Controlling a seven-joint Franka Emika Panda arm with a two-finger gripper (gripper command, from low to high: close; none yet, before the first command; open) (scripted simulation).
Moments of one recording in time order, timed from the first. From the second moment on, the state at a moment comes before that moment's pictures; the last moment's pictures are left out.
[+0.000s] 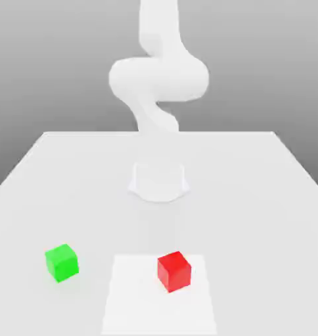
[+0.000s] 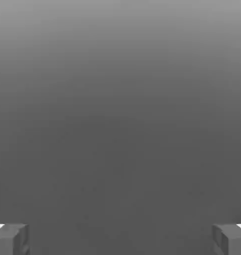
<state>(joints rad) 0.00 -0.72 -0.01 -2.35 0.06 2.34 0.87</state>
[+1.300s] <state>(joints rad) -0.08 0.14 0.07 -2.75 -0.44 2.80 2.28</state>
